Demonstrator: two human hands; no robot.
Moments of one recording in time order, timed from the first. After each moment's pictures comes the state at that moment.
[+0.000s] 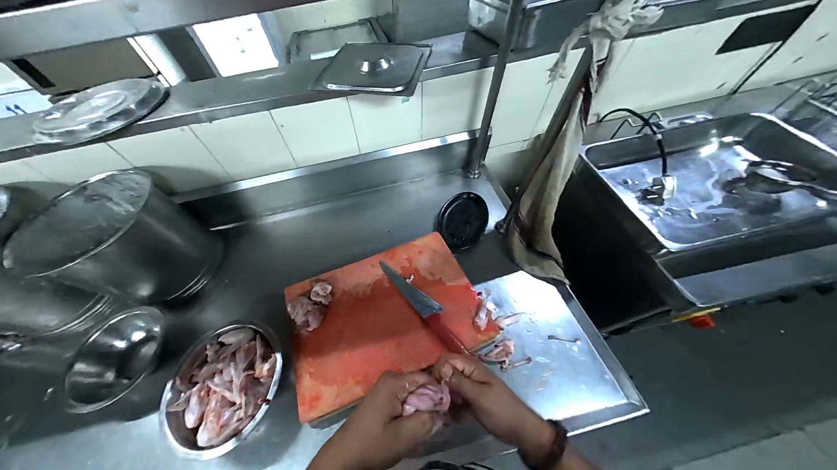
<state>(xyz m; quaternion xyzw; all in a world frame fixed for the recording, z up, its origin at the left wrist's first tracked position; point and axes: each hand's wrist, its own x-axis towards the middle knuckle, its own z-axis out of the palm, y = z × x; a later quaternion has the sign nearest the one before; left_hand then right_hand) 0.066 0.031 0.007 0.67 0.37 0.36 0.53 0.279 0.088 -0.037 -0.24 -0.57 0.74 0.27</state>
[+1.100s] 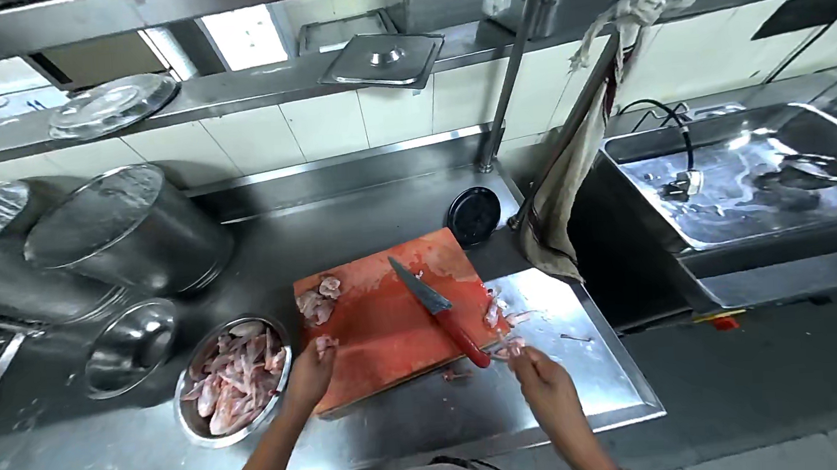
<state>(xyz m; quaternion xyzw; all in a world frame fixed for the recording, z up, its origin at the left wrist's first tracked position) -0.064 0.041 -0.095 0.43 0.81 0.21 0.34 0.329 0.082 -0.063 -0.61 -0.58 0.43 0.32</state>
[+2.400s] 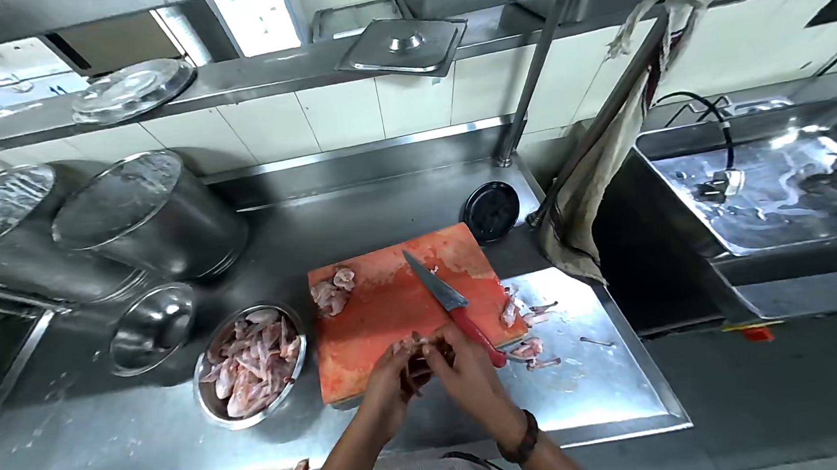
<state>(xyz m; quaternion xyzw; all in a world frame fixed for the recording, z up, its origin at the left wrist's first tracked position) 0.060 0.039 -0.067 0.13 0.53 0.52 0.65 0.216 0.095 -0.065 -0.47 -0.74 0.43 0.22</state>
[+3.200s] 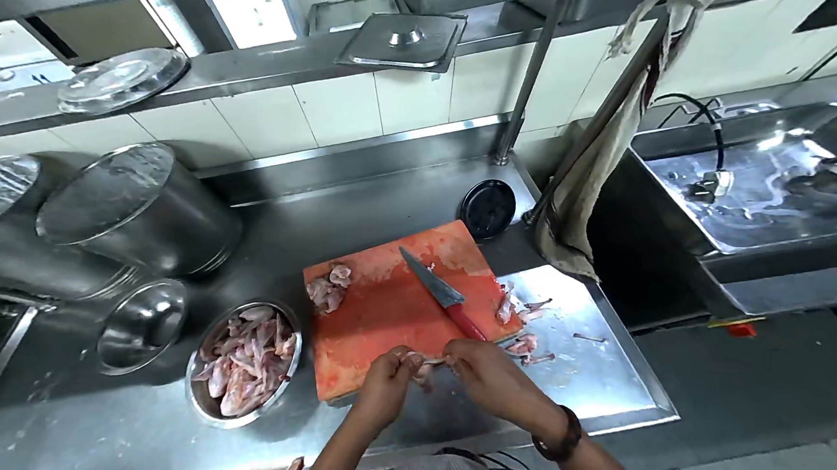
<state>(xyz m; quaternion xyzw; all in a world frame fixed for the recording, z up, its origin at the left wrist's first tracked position) 0.037 0.031 -0.068 0.47 0.61 0.33 0.54 0.254 0.108 -0.030 -0.40 -0.81 0.43 0.05</state>
